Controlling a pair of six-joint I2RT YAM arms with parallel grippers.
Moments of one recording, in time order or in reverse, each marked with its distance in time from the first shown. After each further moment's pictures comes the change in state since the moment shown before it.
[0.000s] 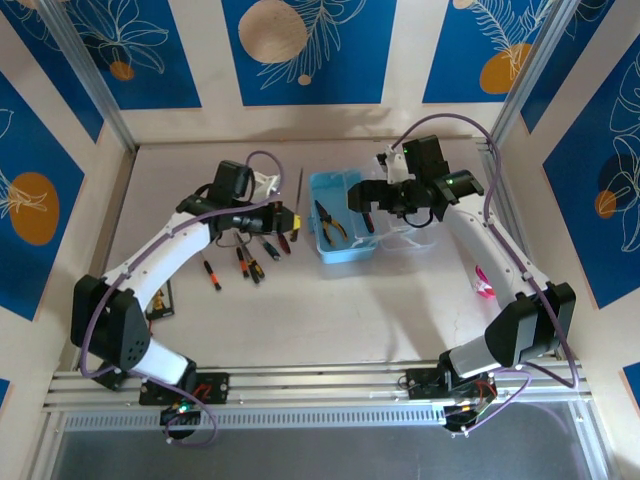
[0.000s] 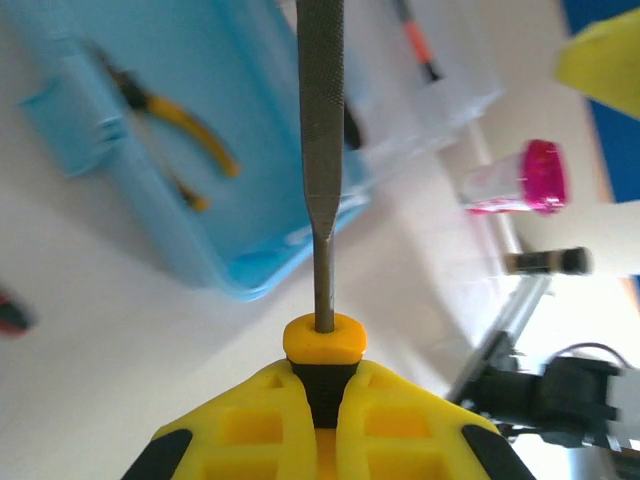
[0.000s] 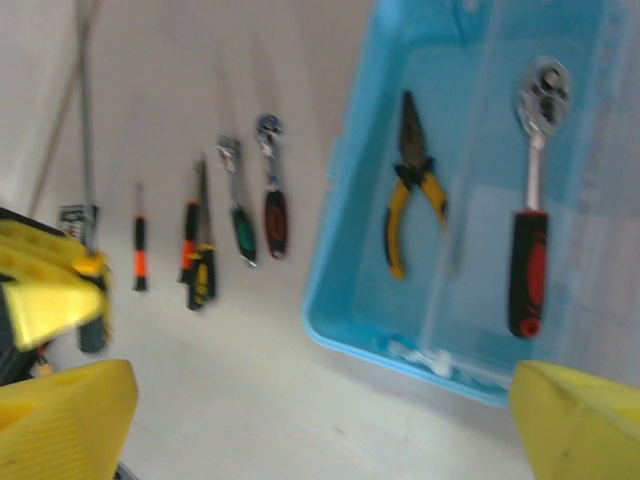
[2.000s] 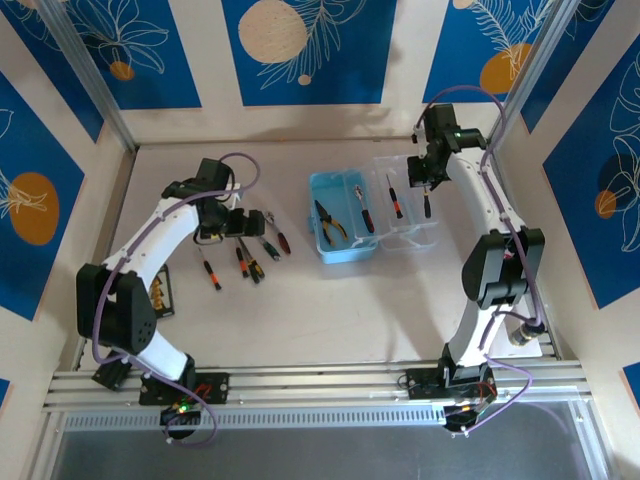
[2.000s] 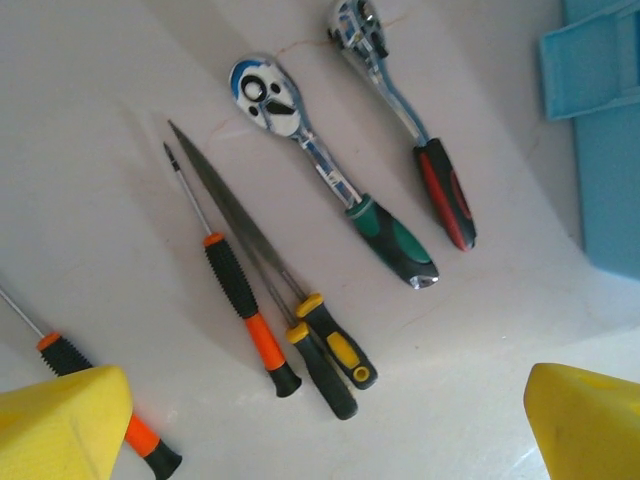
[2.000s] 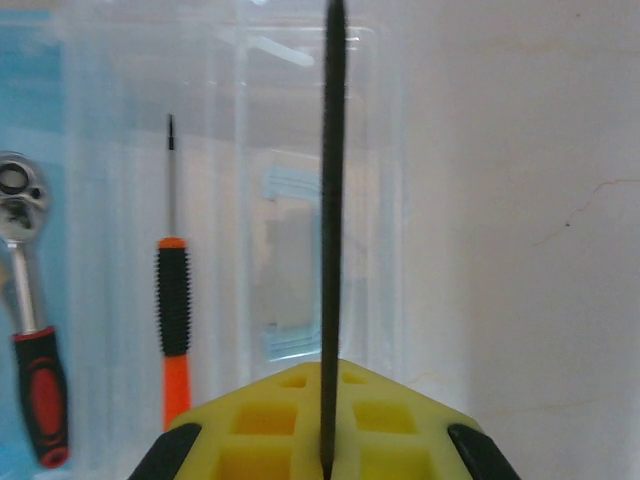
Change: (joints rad) left arm 0.184 0.075 0.071 -0.396 -0.525 0.168; right arm -0.214 0.395 0.391 -0.253 0.500 -0.314
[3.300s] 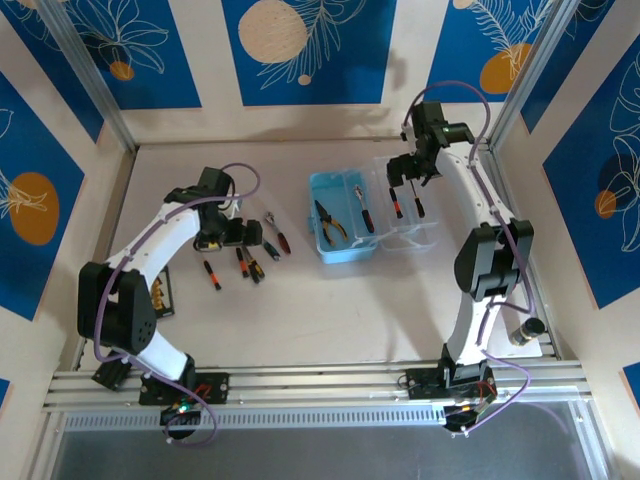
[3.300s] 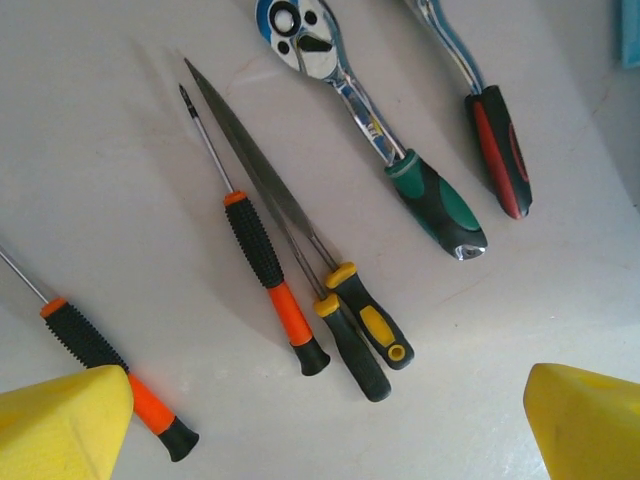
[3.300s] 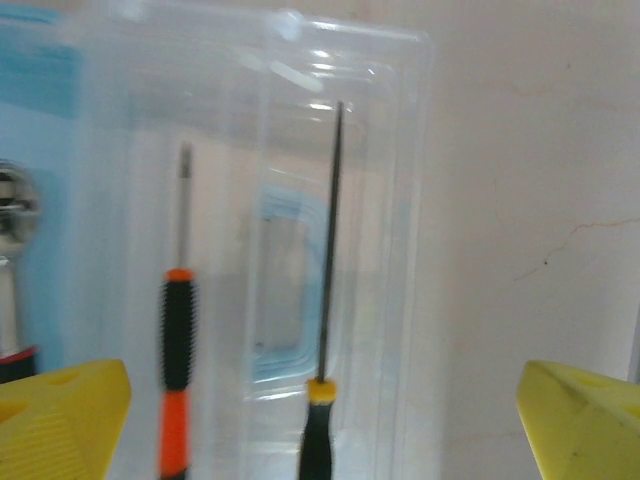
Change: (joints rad) left arm 0.005 0.000 -0.072 0.005 -0.018 0.004; right arm 0.055 0.041 0.088 -0.025 0.047 -0.051
